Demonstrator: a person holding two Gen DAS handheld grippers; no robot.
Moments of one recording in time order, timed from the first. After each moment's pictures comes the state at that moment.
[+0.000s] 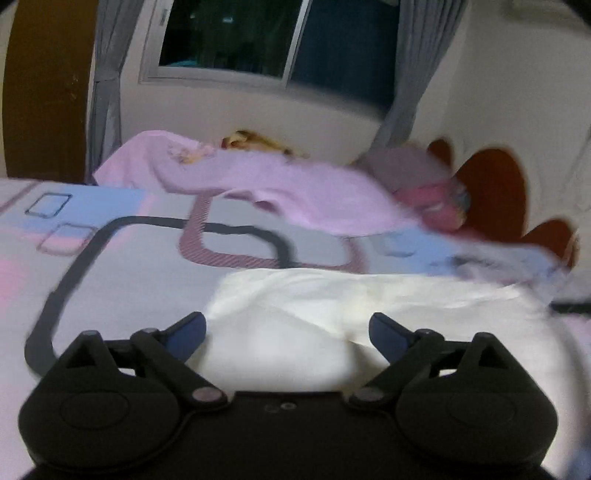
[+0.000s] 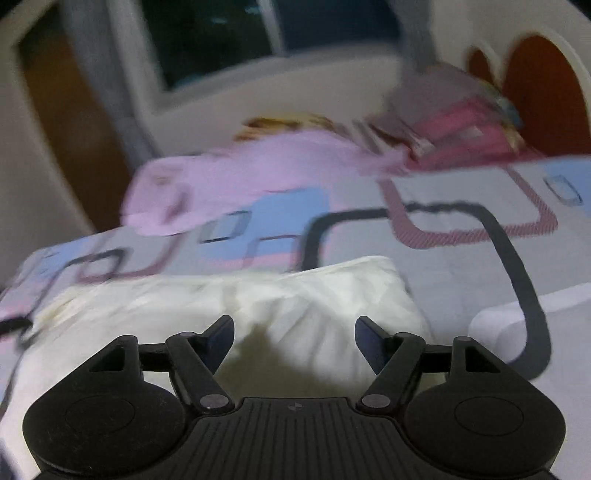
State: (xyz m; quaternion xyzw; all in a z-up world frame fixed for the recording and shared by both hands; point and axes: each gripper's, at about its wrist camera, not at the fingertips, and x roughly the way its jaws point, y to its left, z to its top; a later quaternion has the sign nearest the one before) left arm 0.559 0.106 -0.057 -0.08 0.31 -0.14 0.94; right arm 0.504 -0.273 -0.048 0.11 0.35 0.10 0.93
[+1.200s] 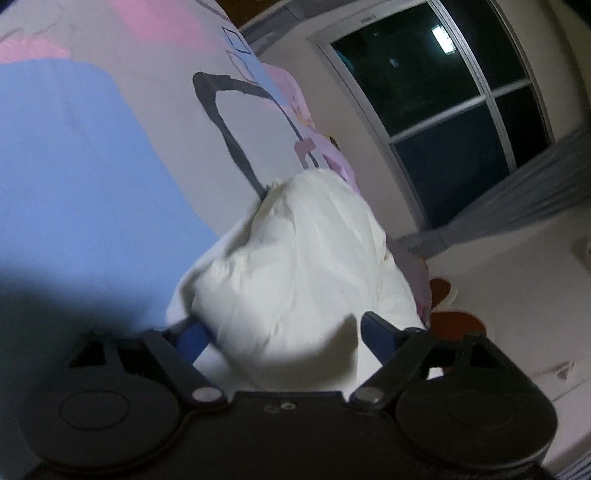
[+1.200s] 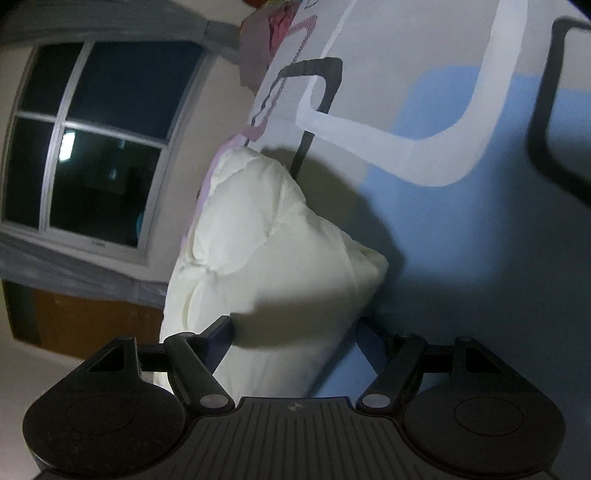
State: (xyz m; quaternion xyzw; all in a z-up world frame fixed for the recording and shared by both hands) left arm 0.412 0.165 -0.146 -0.47 0.30 -0.04 0.83; right arm 0.363 -0.350 -0.151 0.59 0.29 -0.01 0.75
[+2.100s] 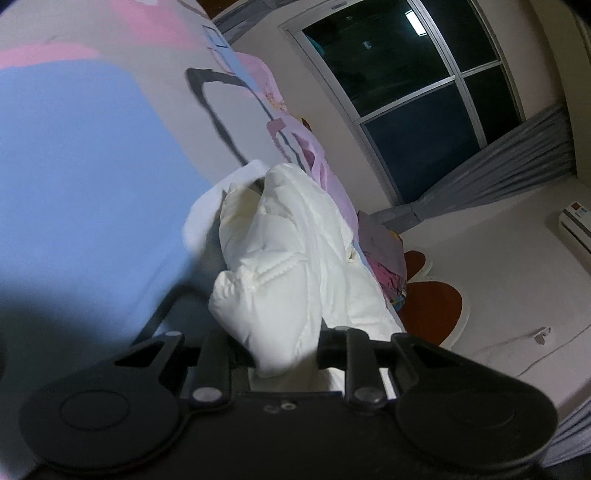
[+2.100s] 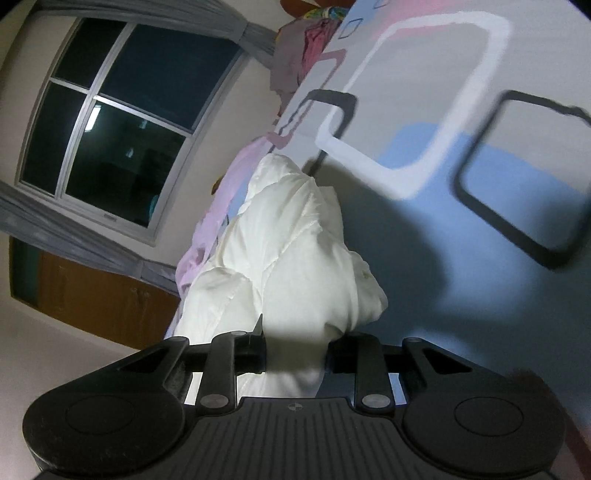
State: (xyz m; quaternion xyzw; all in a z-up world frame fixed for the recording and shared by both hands) left arm 0.320 0.160 -0.134 -0.46 0.31 -0.09 0.83; right arm 0.257 -0.351 -0.117 0.53 0.30 0.01 0.79
